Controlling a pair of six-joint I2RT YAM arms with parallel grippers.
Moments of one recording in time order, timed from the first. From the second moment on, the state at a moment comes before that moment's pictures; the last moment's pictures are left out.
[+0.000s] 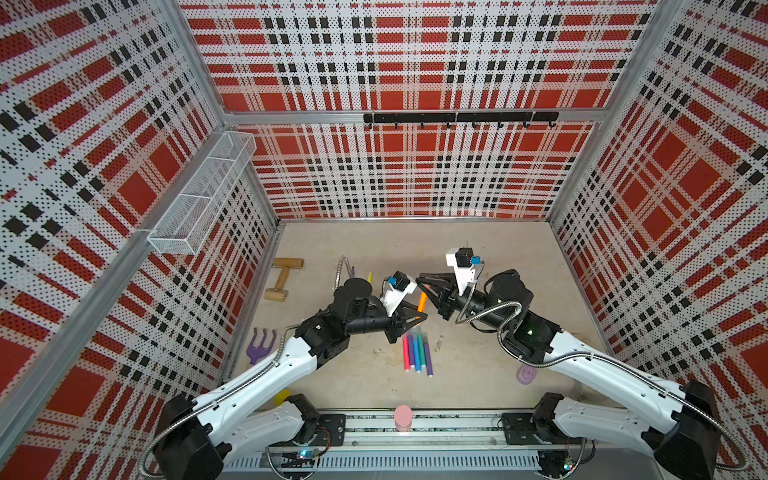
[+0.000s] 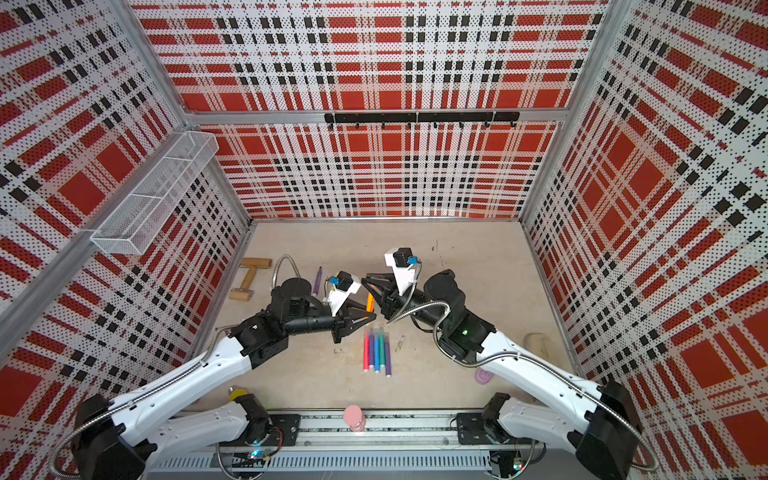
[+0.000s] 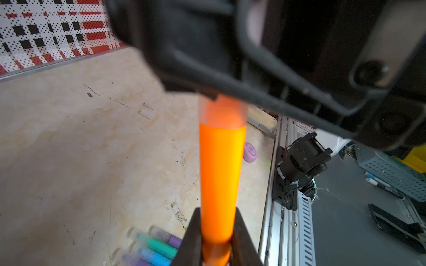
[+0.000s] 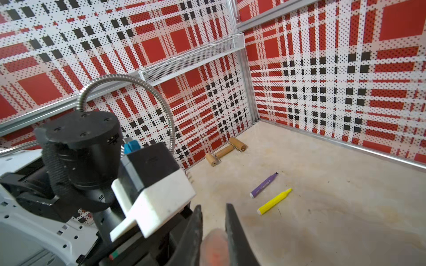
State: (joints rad) left arm -0.74 1.04 0.78 -0.10 0.52 -0.12; right arm 0.83 1.09 0.84 0.25 -0.18 0.30
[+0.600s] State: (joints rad) left arm -0.76 1.12 0.80 0.00 0.52 -0.12; right arm 0.76 0.99 0.83 0.15 -0.19 0.34
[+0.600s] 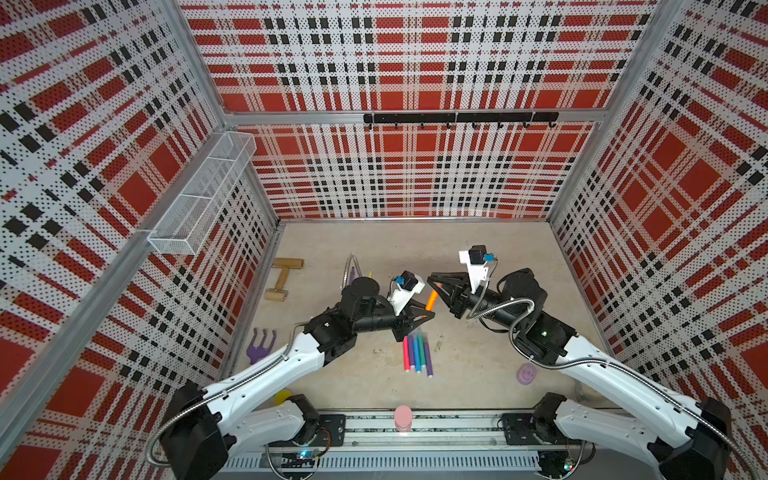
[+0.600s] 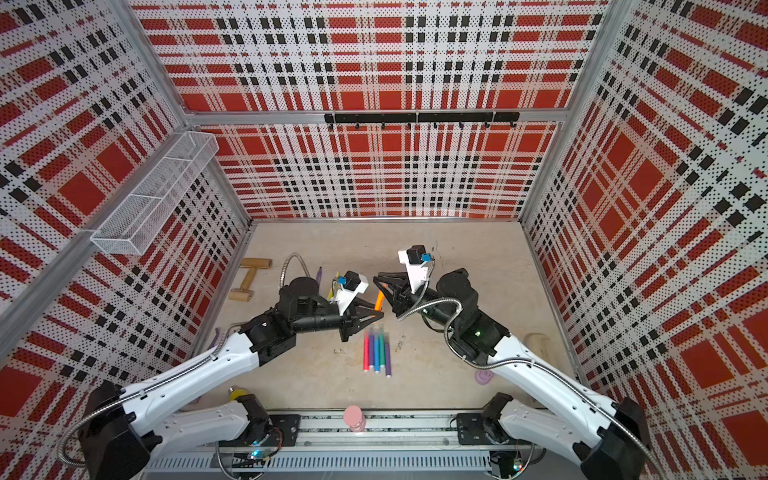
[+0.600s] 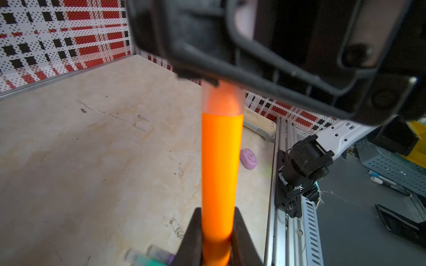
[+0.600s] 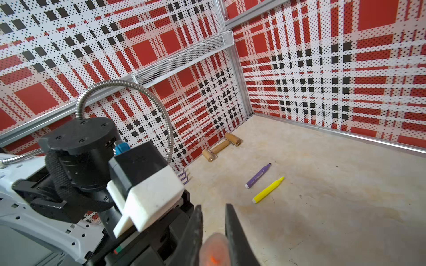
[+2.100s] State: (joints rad) left arm -0.87 1.33 0.79 -0.10 0.63 -0.22; right arm 0.50 0.76 0.85 0.46 0.12 0.26
